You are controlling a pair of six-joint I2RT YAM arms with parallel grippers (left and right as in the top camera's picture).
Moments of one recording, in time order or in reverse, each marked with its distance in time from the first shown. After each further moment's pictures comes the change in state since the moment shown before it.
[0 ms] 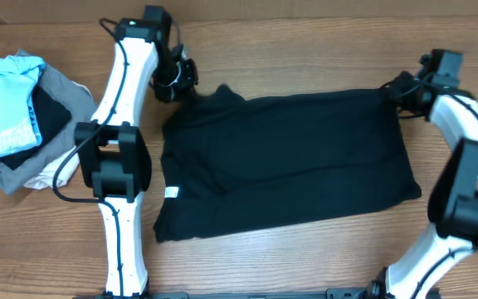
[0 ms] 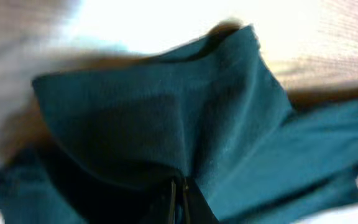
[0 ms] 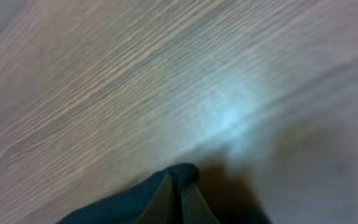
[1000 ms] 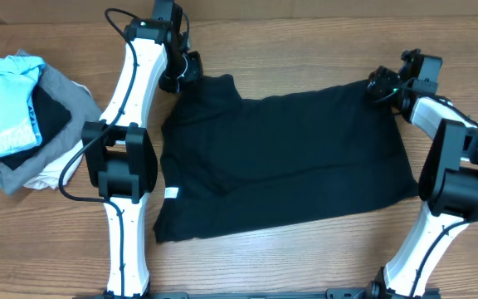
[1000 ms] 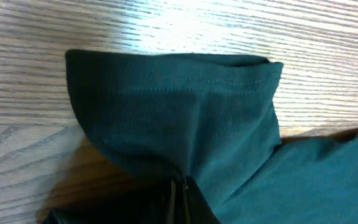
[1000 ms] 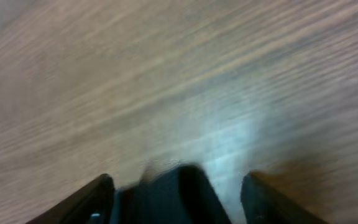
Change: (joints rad) left arm -0.061 0.008 0.000 0.208 -0.220 -0.013; right arm 0.047 0.224 -0.005 0.389 -0.027 -0.082
